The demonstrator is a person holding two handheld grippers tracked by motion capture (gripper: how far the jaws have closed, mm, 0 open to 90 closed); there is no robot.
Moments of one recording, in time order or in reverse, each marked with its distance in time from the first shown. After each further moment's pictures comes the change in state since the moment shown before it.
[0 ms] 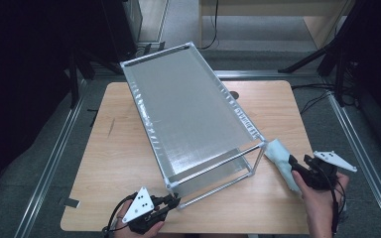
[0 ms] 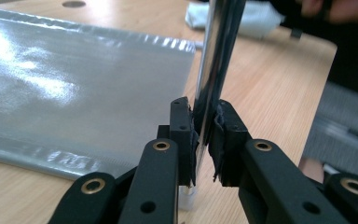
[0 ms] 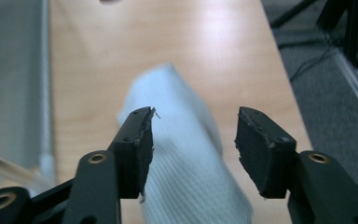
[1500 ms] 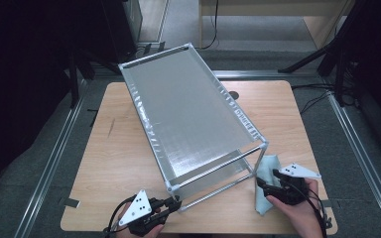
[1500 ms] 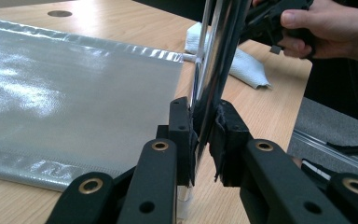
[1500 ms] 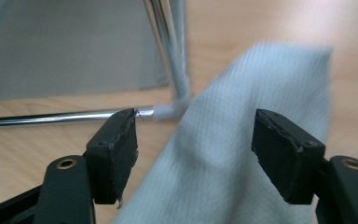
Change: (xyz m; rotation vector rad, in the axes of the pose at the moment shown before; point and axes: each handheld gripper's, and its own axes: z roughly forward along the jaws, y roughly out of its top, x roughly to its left) left arm -0.001 -0.005 0.000 -0.028 -0.051 0.019; right arm 0.054 -0.031 0.001 0.115 0.316 -0.268
